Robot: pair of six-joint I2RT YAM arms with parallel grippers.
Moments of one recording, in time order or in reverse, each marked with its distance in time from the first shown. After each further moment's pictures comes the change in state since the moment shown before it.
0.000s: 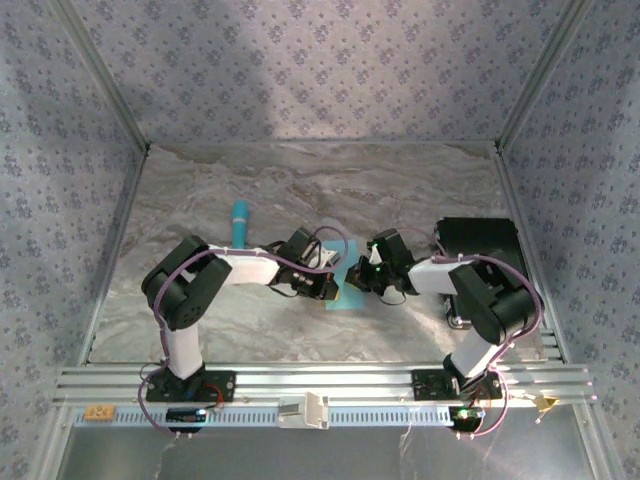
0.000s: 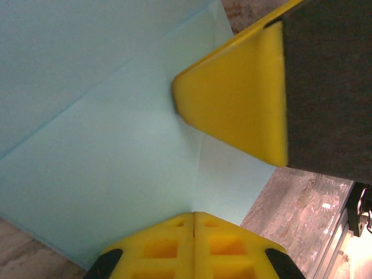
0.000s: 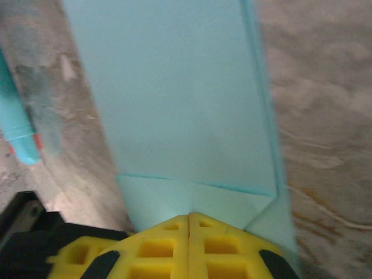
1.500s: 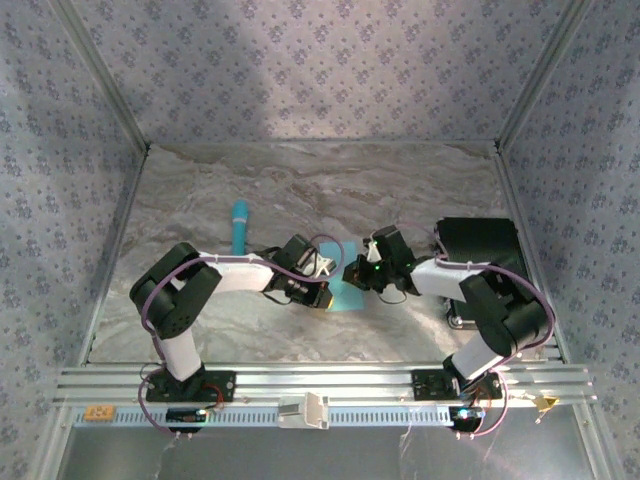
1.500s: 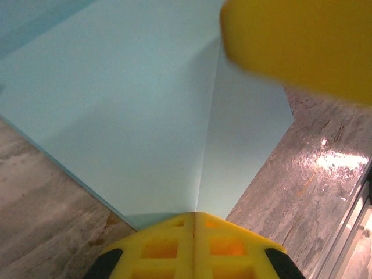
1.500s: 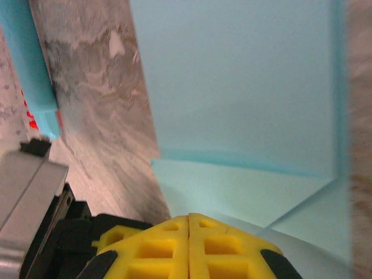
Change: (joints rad) left arm -0.023 -0.080 -0.070 -0.056 -0.045 0.048; right arm 0.051 -0.083 0.016 -0.061 -0.020 -0.051
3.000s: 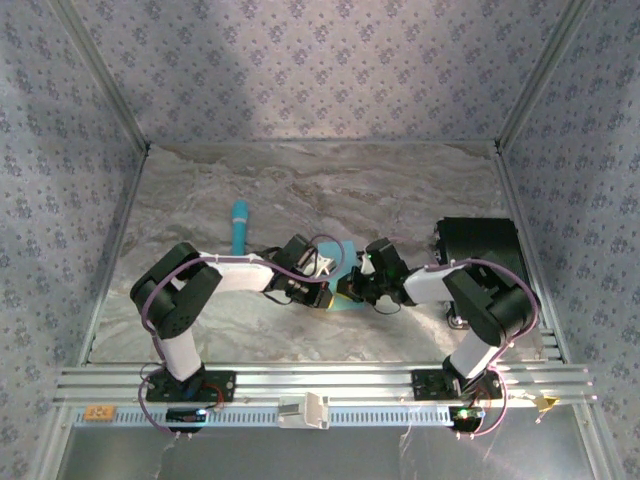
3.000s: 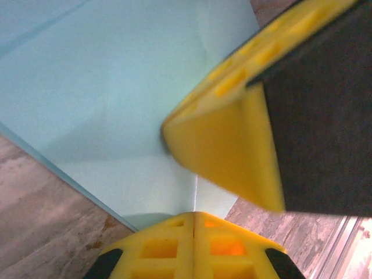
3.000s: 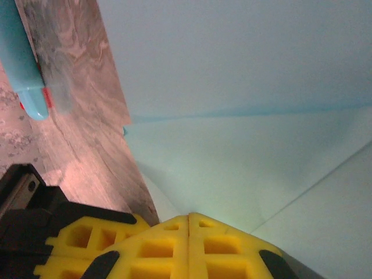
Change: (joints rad) left arm -0.003 0.002 0.000 0.007 -0.001 0.000; right arm 0.021 0.087 -0.084 0.196 -0.034 0.095
